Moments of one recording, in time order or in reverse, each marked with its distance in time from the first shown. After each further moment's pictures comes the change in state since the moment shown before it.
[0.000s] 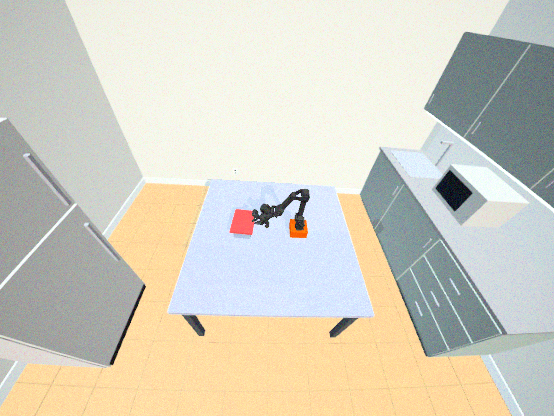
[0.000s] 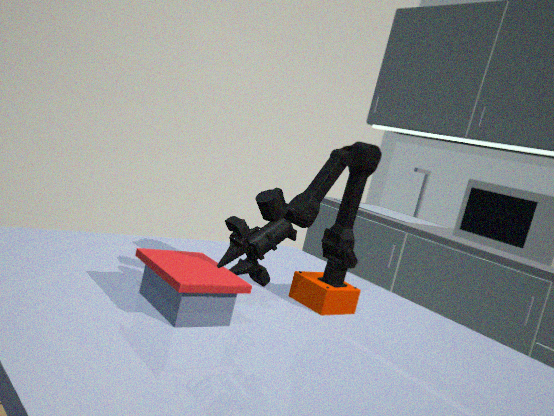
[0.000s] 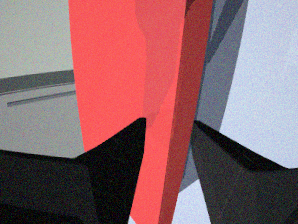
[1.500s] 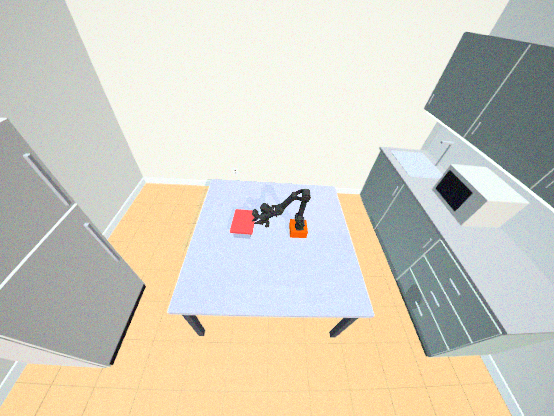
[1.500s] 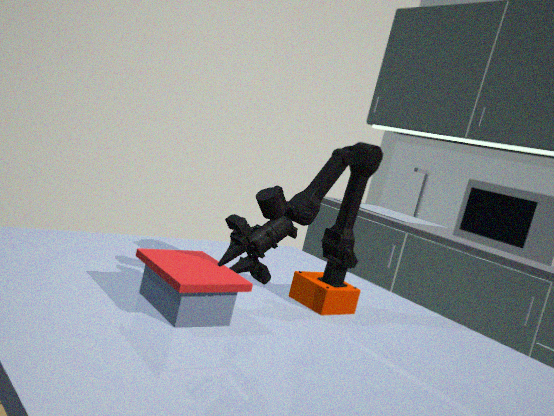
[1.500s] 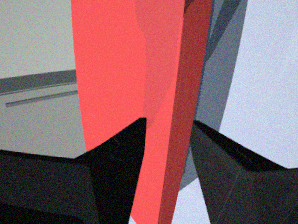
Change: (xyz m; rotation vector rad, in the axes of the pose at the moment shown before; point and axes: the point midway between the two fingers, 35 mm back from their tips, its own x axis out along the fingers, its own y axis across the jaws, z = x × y) arm -0.004 0.004 0.000 0.000 -0.001 -0.006
